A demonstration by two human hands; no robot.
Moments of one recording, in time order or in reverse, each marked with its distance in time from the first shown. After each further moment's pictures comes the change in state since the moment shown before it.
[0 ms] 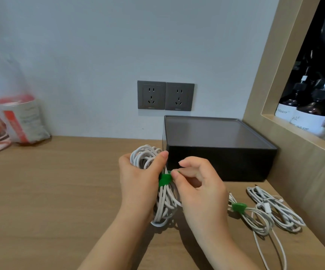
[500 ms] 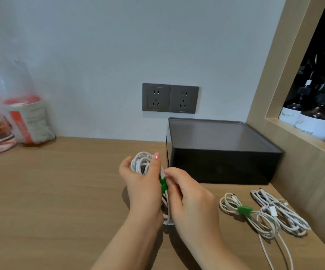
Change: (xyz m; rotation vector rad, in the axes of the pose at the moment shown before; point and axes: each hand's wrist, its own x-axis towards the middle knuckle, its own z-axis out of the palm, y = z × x) left_hand 0.002 -0.007 0.001 -0.139 0.111 -0.131; right_hand -0.009 0.000 0.018 -0.366 -0.094 -0.250
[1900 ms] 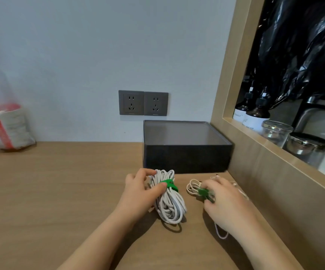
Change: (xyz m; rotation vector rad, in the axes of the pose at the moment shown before) left_hand -0.029 -0.011 -0.015 0.779 -0.550 0.069; right_hand -0.020 0.050 -0.116 -0.476 -0.536 0.542
